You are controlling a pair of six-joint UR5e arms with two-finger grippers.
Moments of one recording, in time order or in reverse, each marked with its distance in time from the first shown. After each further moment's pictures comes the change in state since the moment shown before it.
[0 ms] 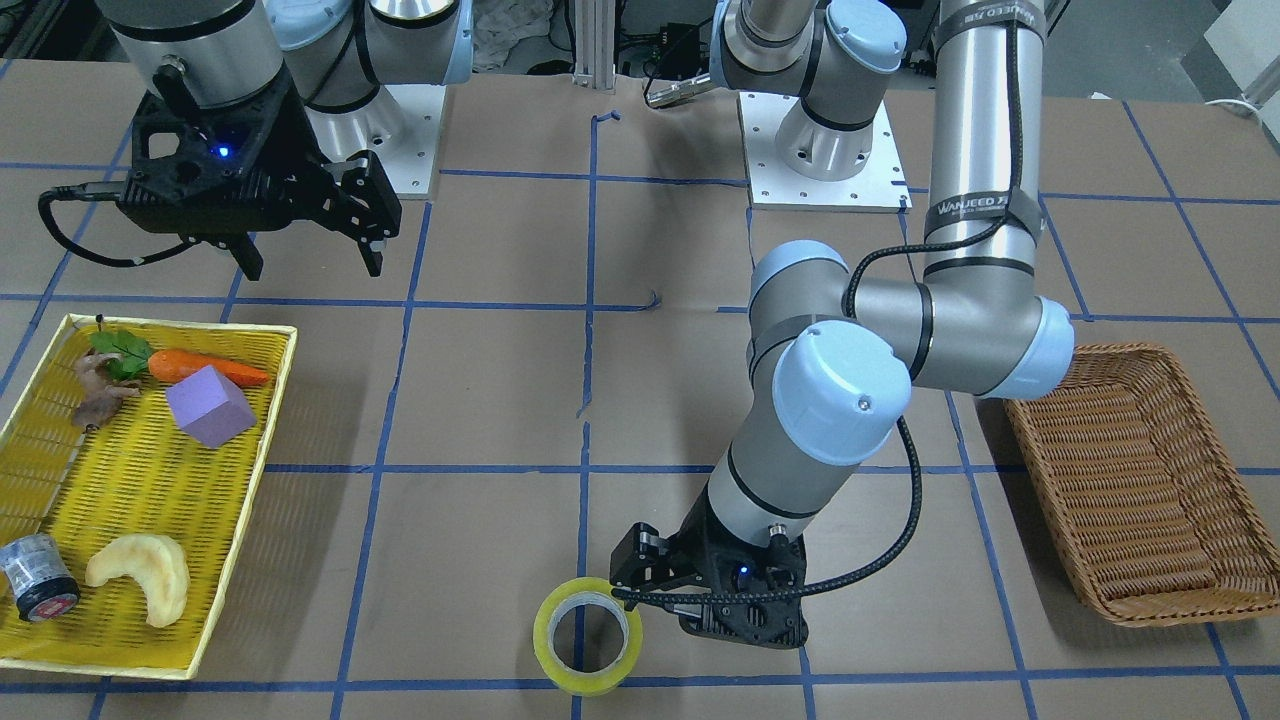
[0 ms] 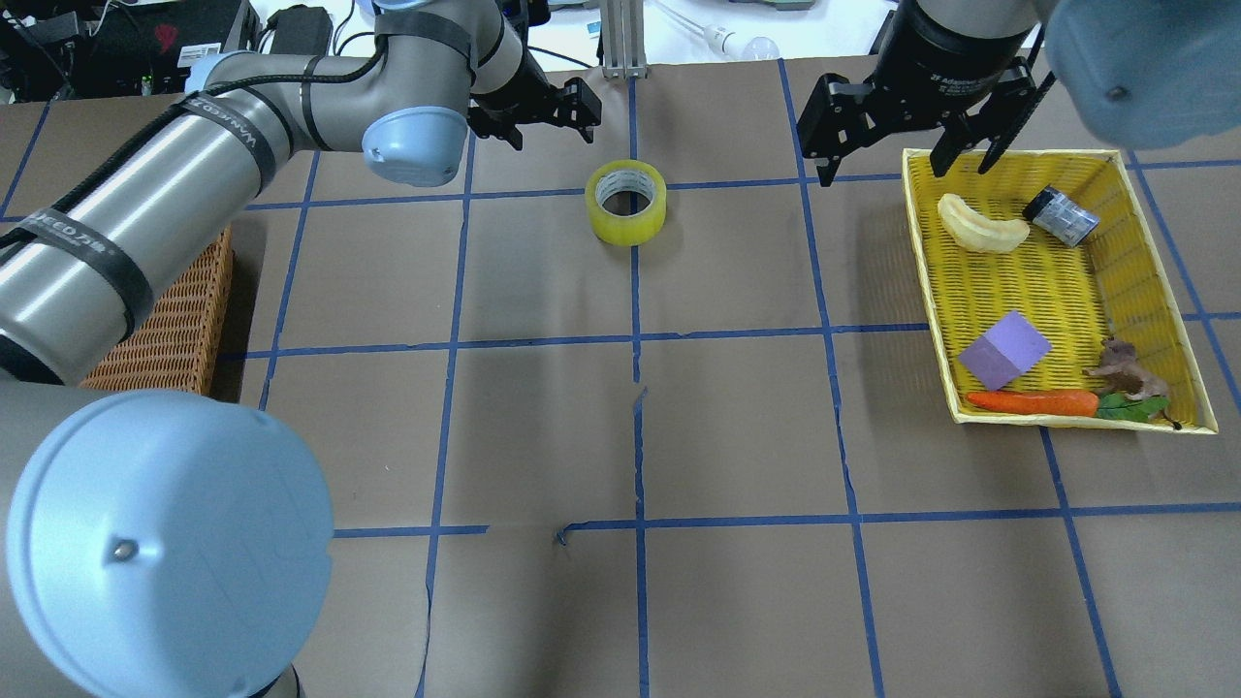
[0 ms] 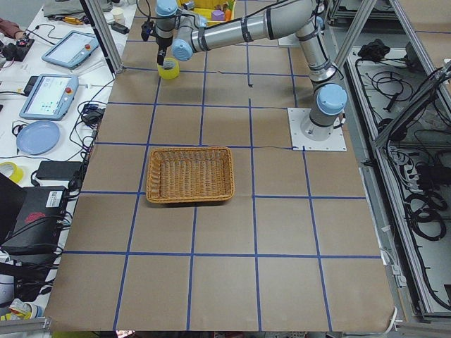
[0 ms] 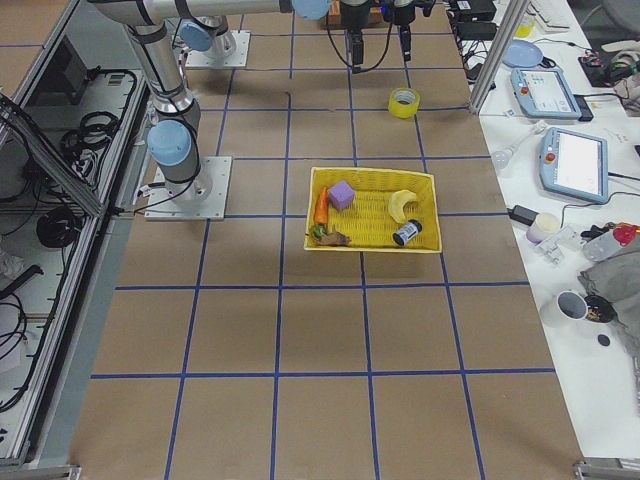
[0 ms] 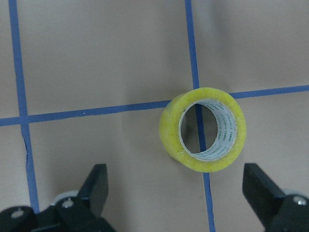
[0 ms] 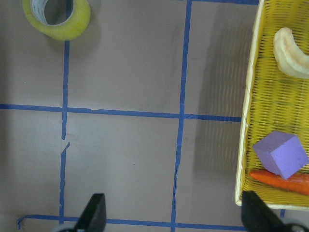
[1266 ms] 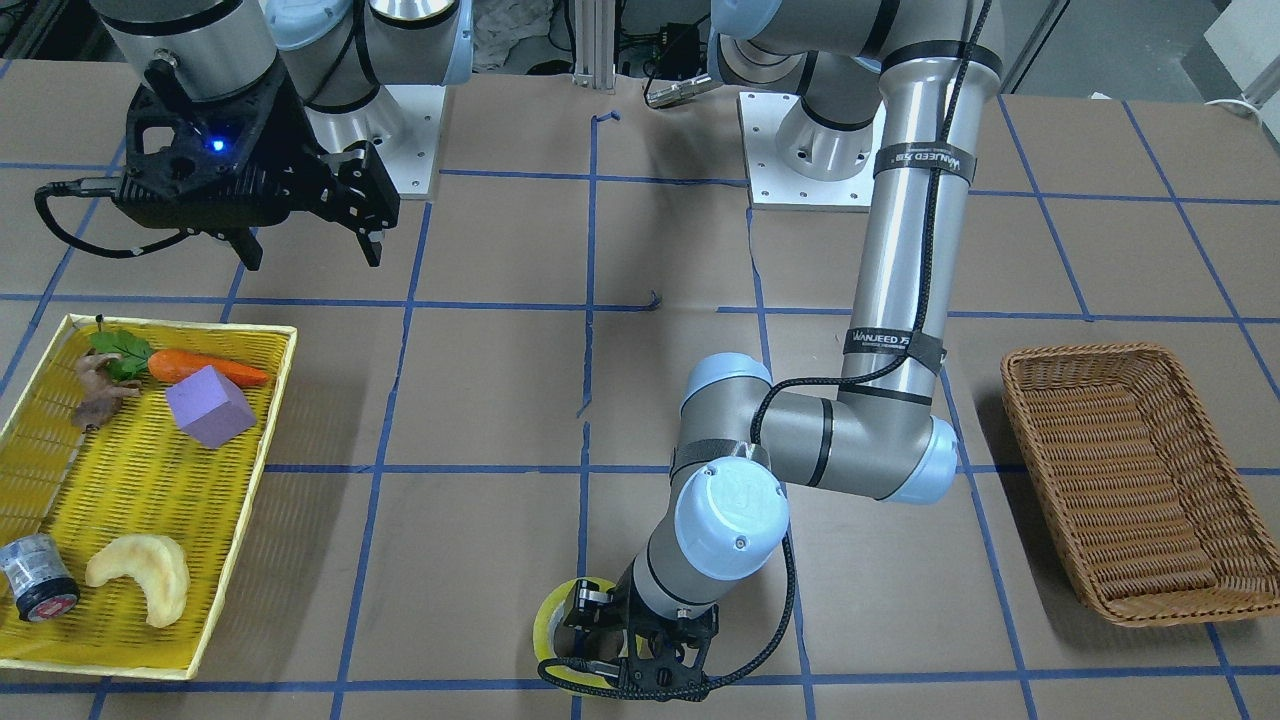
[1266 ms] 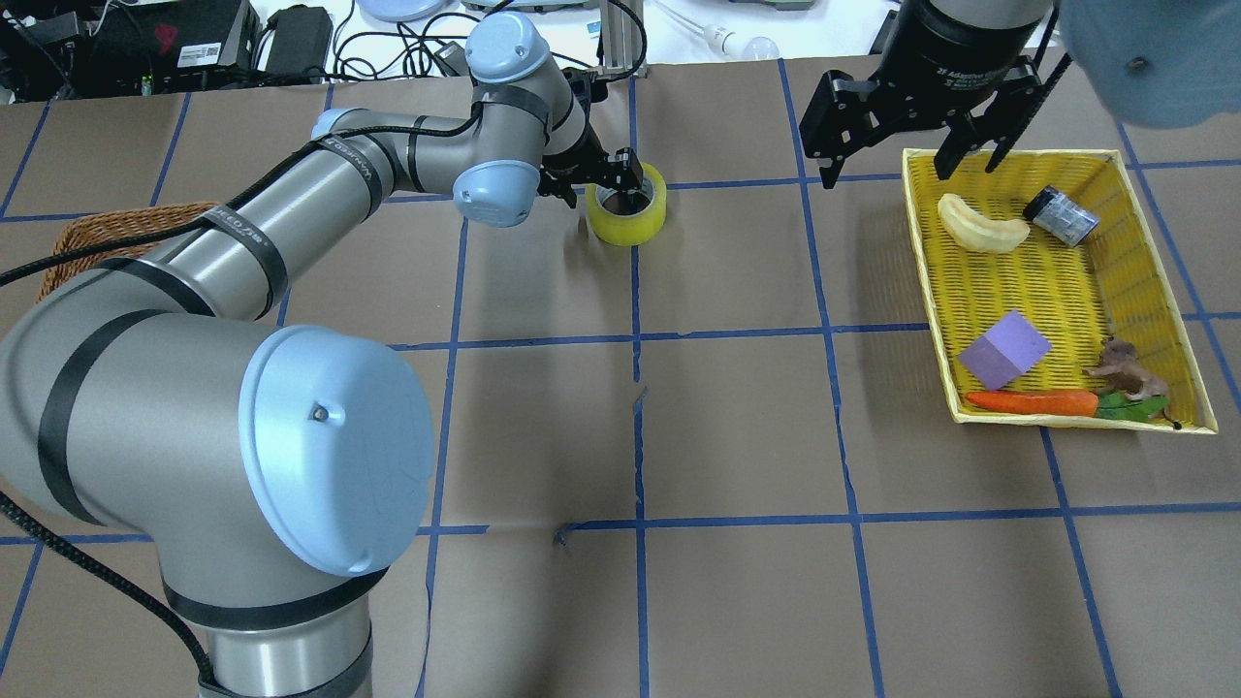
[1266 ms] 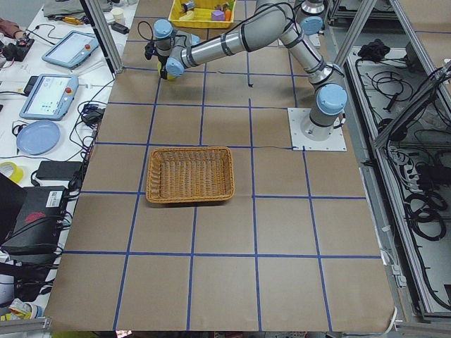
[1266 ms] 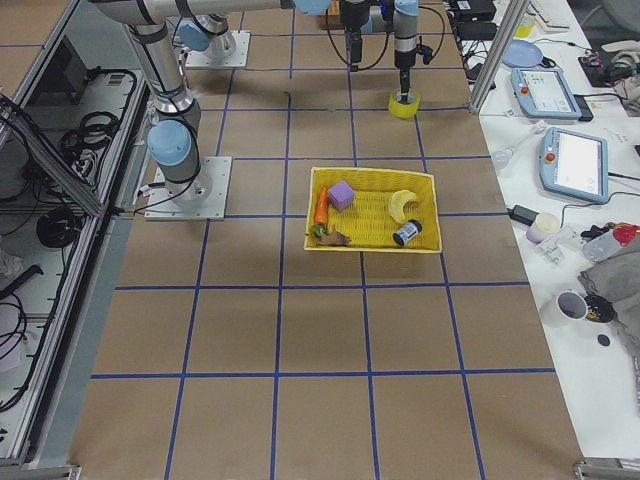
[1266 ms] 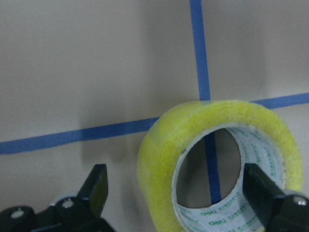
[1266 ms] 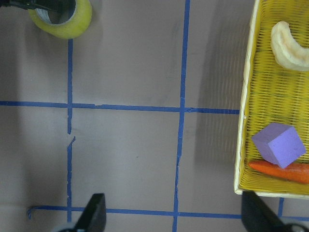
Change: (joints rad) left arm -0.054 -0.193 0.069 -0.009 0.001 -0.004; right arm 0.000 0.002 -0.015 0.039 0.005 0.001
